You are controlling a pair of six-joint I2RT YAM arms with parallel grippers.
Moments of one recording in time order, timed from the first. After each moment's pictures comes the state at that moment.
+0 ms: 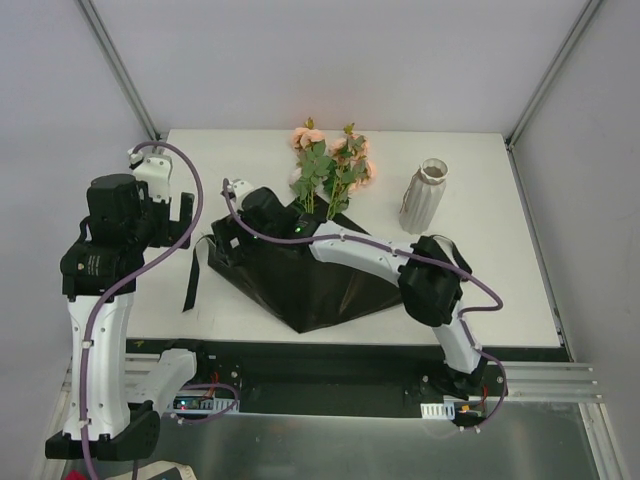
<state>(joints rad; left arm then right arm) -0.01 0.89 1.41 -1.11 -0.09 0.18 1.10 2.12 1.80 -0.21 -0.10 0.38</state>
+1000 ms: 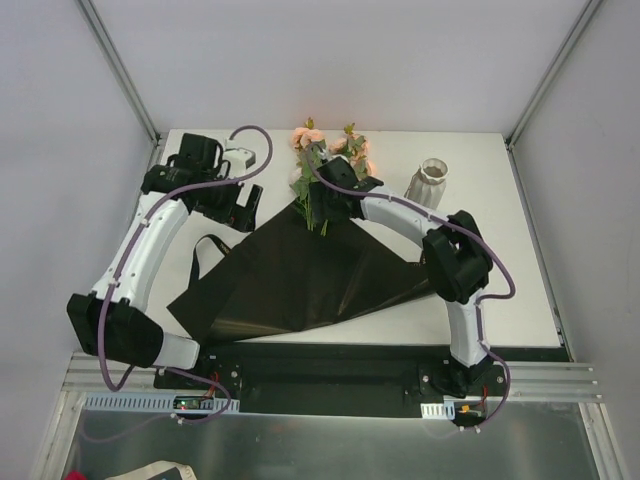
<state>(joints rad) -0.20 1.37 1.48 -1.07 0.23 0.16 0.71 2.03 1.63 -0.51 0.18 0.39</state>
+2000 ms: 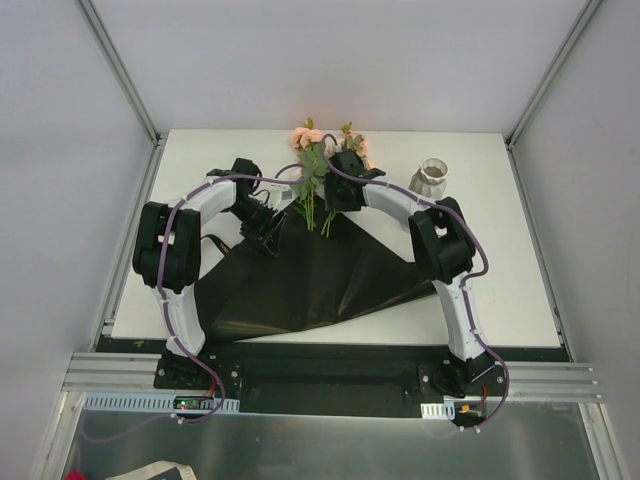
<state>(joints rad) -0.23 1.93 1.37 -0.87 0.52 0.32 0.58 2.27 1.79 -0.48 0.09 0.44</state>
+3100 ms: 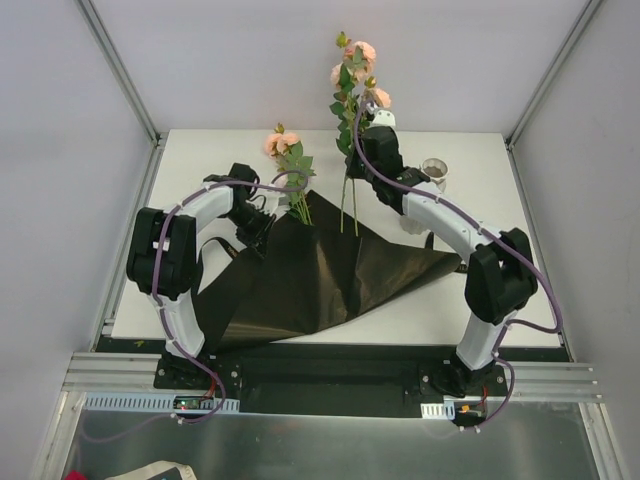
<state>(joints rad) -0.23 1.87 1.30 -0.85 0.47 0.31 0.57 1.80 1.50 -0.15 0.24 0.43</state>
